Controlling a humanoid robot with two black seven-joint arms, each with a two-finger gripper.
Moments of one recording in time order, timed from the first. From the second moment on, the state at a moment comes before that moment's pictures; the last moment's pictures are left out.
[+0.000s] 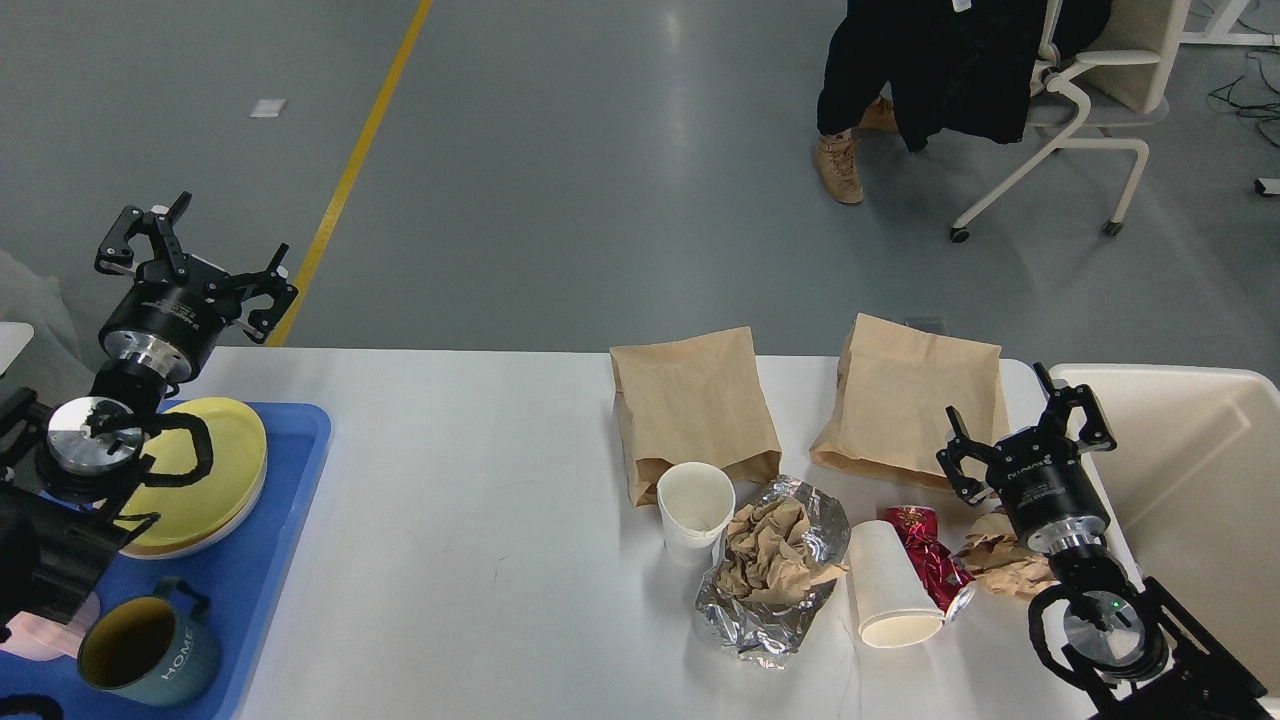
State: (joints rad) left arm -0.61 0.45 -1.02 -0.75 -0.29 -0.35 -0.12; right arm 0.24 -0.19 1.33 0.75 -0.34 0.45 0.27
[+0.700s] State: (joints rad) left arm -0.23 0.10 -1.51 -1.02 0.11 -0.36 -0.25; right arm 0.24 -0.19 1.33 0.75 -0.34 0.46 0.27
